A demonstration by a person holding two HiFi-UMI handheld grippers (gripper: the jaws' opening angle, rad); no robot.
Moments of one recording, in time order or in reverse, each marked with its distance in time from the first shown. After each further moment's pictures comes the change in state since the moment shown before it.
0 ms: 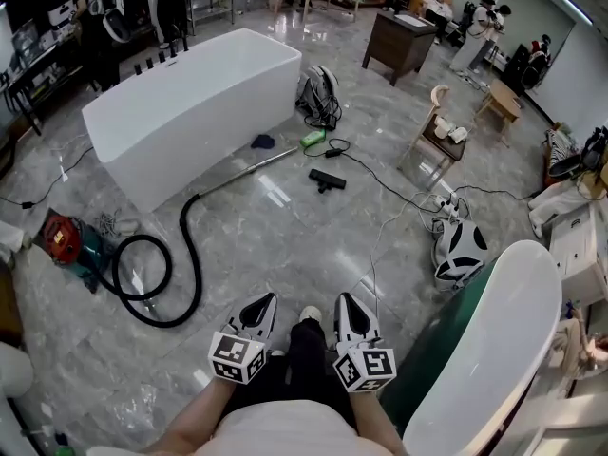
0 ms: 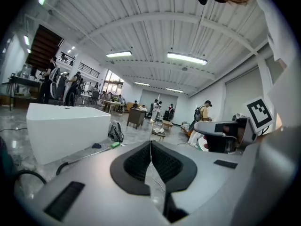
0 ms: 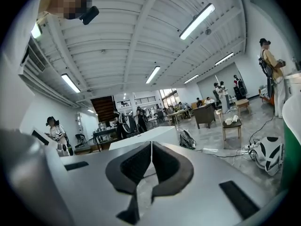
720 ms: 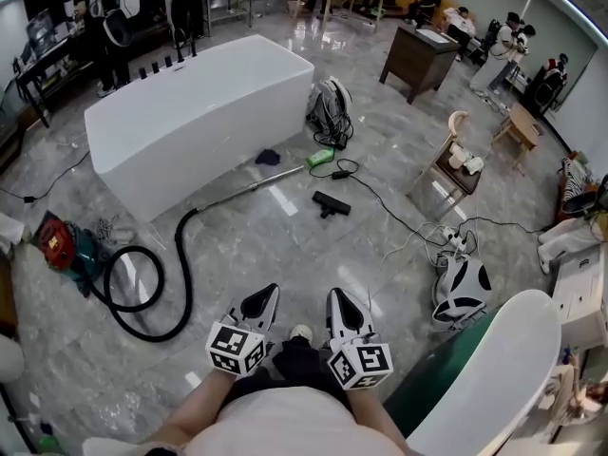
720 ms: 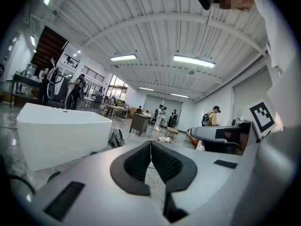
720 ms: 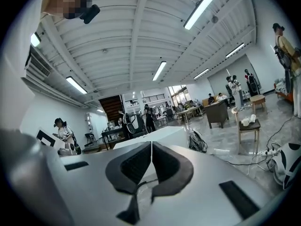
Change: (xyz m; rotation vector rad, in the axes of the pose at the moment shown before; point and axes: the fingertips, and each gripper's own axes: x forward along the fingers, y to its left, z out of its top) left arm 0.152 0.040 0.070 -0.028 -0.069 0.048; right arm 0.145 -0.068 0.051 -0.008 0.032 0.141
